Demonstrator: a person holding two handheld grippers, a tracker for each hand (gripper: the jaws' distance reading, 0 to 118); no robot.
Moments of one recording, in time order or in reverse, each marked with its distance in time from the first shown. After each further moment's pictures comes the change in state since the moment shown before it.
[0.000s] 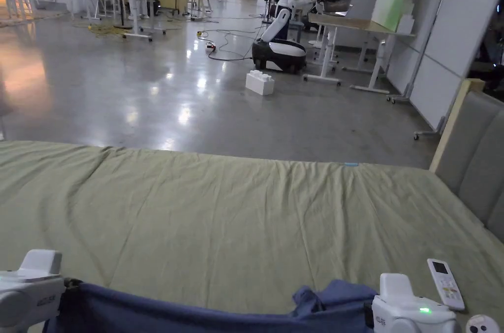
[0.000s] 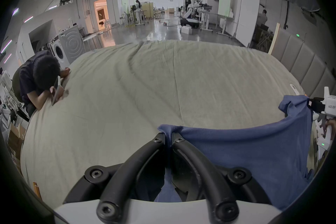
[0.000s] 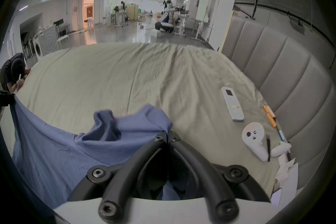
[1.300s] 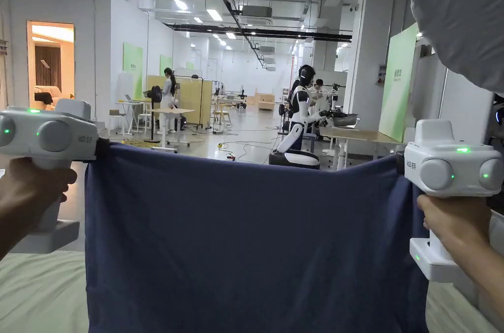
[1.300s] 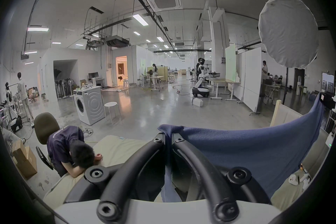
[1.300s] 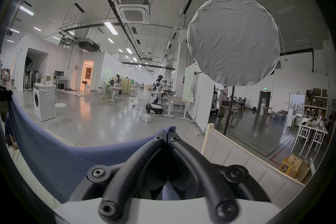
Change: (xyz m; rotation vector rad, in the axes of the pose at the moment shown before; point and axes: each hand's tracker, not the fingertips) left arm -0.024 0.286 0.278 0.571 0.136 0.051; right arm 0.031 0.328 0.266 0.708 -0.131 -0.013
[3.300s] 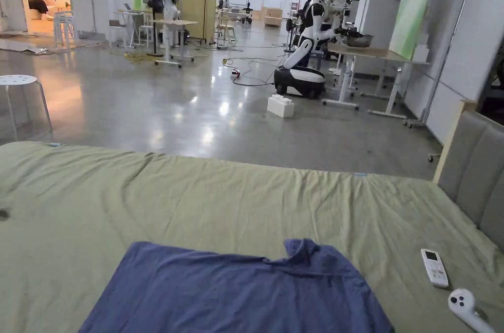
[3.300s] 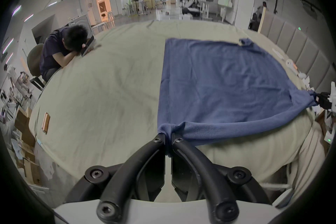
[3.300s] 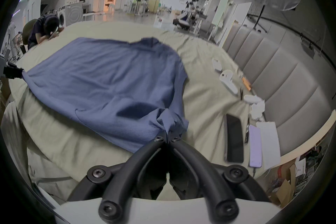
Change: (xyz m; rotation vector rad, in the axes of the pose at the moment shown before) left arm -0.056 -0.494 0.211 -0.701 -0.122 -0.063; right arm -0.014 -0.425 0.350 -0.748 0.254 0.189
